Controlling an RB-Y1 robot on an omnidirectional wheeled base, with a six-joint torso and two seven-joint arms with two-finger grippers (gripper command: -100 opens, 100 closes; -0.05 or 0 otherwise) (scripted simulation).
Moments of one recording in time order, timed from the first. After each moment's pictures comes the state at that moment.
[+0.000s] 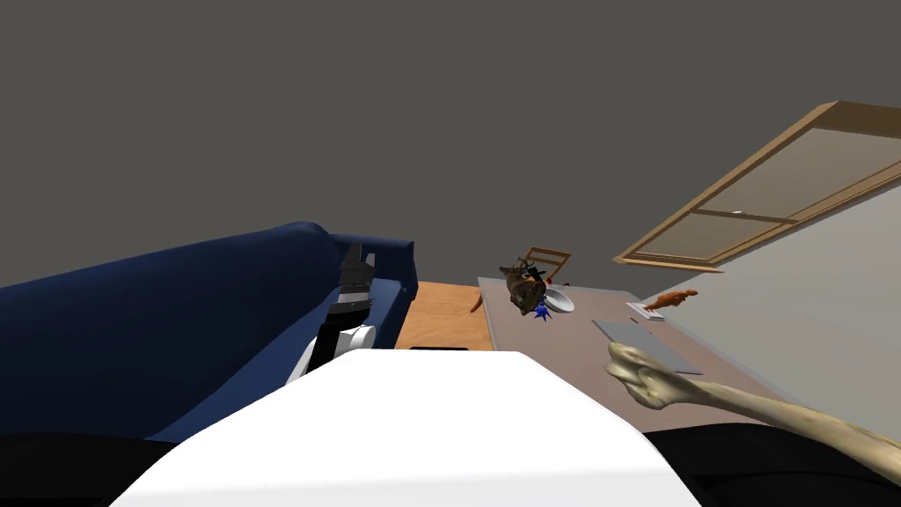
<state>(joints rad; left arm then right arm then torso) 0.49 0.01 -0.01 -2.26 0.02 -0.37 -0.13 0.42 -0.47 -0.57 -0.75 -1.03 0.75 -0.21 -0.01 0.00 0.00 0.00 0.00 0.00</state>
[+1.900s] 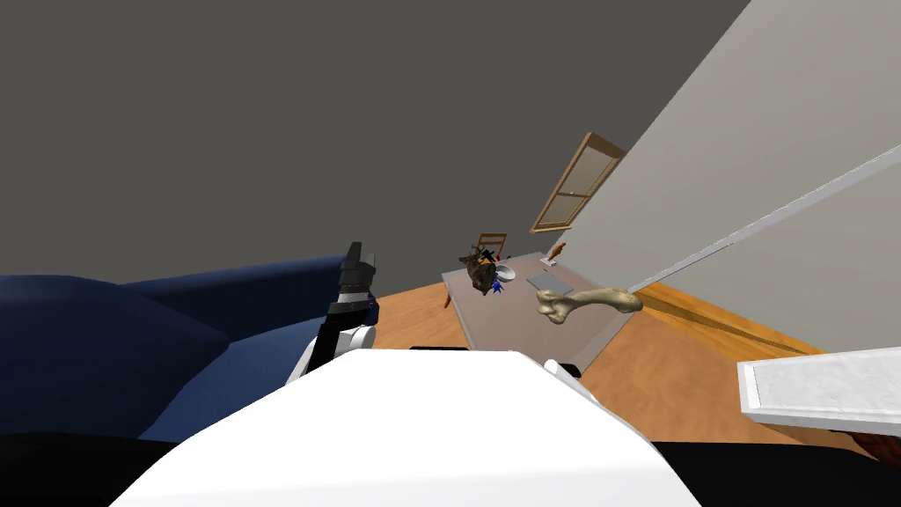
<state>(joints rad) 0.49 0.01 -0.01 -2.26 0.02 -0.37 -0.13 0.20 -0.50 -0.14 -0.81 -0.90 0.73 -0.44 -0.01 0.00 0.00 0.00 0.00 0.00</state>
